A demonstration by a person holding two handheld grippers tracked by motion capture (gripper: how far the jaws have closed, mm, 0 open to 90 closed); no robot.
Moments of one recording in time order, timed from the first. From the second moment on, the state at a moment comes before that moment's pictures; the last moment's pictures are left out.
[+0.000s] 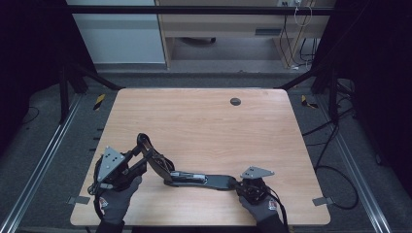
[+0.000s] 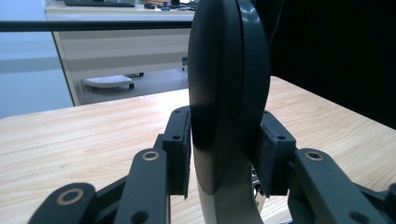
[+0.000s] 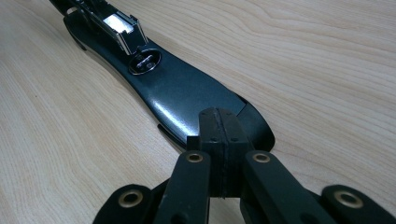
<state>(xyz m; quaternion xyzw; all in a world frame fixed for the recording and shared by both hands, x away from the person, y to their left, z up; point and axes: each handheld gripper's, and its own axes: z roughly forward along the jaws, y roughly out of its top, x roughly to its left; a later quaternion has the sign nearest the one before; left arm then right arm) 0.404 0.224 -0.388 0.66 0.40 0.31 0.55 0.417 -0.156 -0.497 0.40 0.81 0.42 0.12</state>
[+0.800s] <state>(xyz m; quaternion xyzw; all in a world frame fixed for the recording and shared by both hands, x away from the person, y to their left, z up) 0.401 0.199 -0.383 0.68 0.37 0.34 0.53 0.417 -0.156 -0.497 0.40 0.80 0.42 0.12</state>
